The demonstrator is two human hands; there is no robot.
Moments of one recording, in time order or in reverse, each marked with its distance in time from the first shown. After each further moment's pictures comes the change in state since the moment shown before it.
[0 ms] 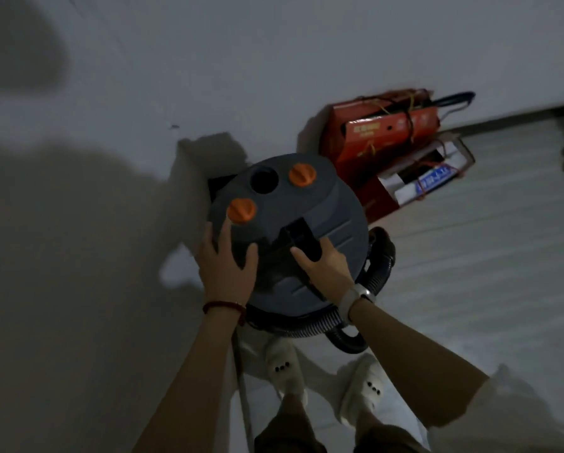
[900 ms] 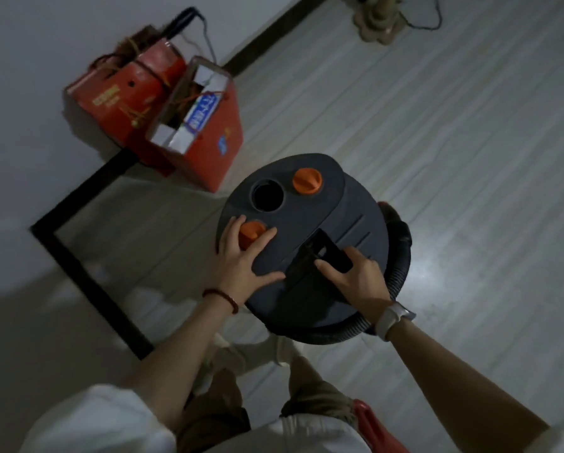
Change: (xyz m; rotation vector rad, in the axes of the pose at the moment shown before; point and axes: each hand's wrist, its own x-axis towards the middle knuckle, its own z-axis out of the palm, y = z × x) left_hand -0.220 0.179 0.250 0.268 -0.682 0.835; right_hand -0.235 0.295 -0.250 0.029 0.459 0.307
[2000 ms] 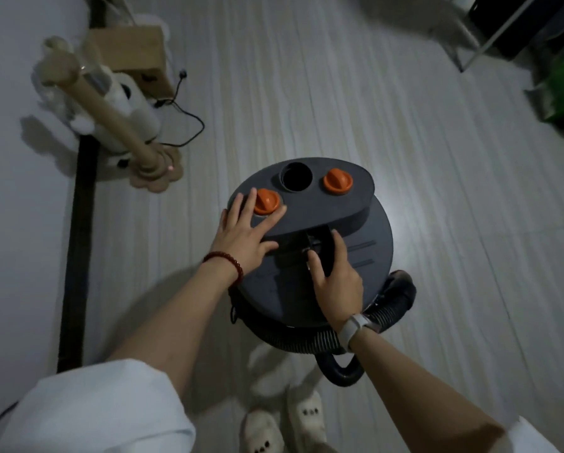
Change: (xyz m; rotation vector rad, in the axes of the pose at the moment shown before) left_hand 0.553 0.350 0.053 0.635 -0.563 0.809; right_hand 0.317 0.061 -0.263 0.324 0.893 0.583
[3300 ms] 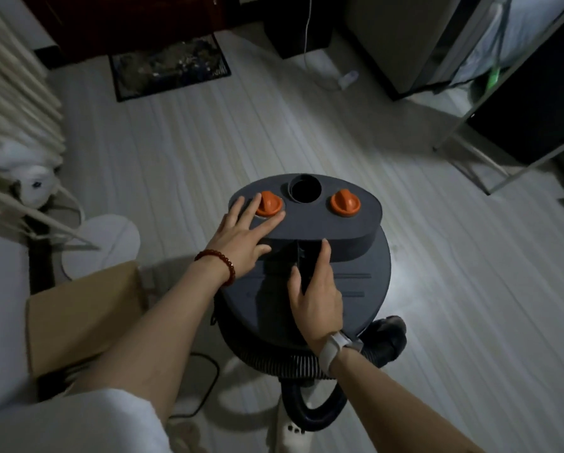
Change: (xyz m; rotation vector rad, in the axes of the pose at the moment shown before) left_hand 0.751 -0.246 -0.424 0.040 -0.060 0.286; right_hand 0.770 -0.352 0.117 0.060 0.192 0.136
